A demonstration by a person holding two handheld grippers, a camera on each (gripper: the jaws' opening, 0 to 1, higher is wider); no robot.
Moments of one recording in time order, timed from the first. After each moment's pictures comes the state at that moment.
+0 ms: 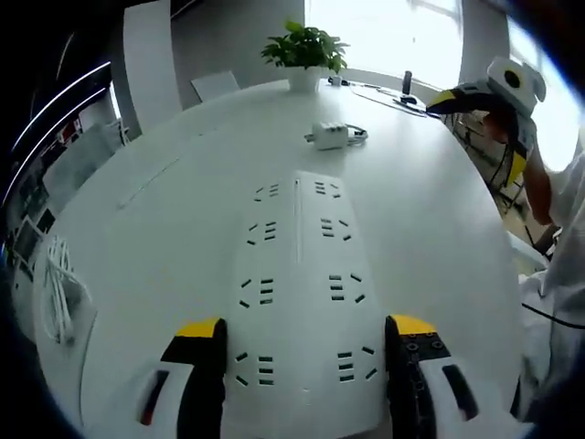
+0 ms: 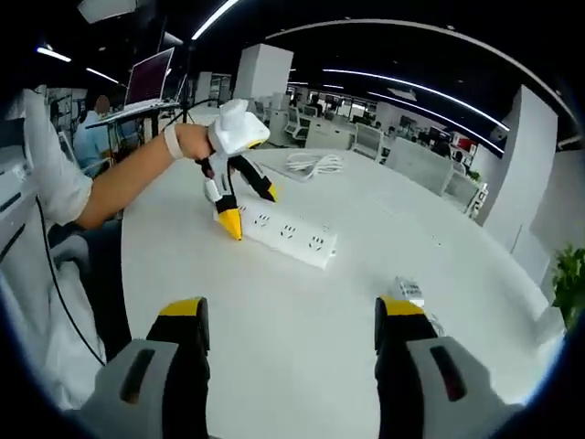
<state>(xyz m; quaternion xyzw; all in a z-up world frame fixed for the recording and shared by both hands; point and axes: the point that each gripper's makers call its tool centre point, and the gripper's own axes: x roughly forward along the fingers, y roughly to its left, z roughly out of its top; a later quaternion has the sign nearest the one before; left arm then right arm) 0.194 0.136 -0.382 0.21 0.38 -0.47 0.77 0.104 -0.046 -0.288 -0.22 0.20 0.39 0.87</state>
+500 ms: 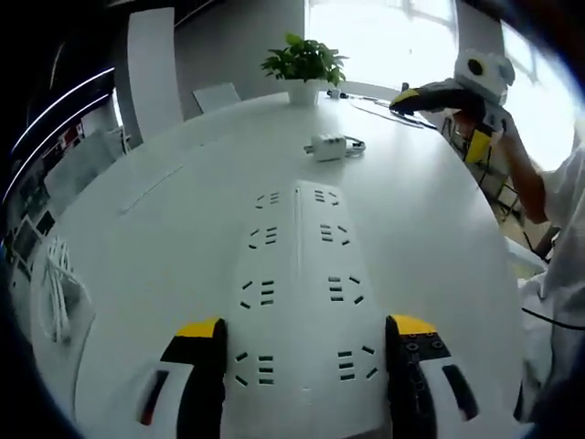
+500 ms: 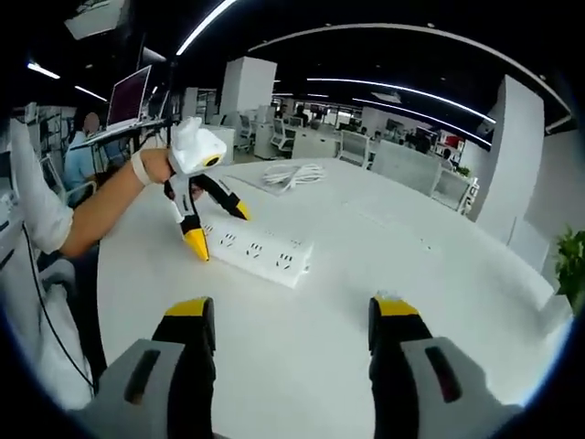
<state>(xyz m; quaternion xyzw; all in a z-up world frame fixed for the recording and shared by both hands) 0.192 0.134 -0.380 0.19 0.36 -0.48 0.78 0.151 -0.057 -0.284 -0.18 0.19 0.37 0.89</state>
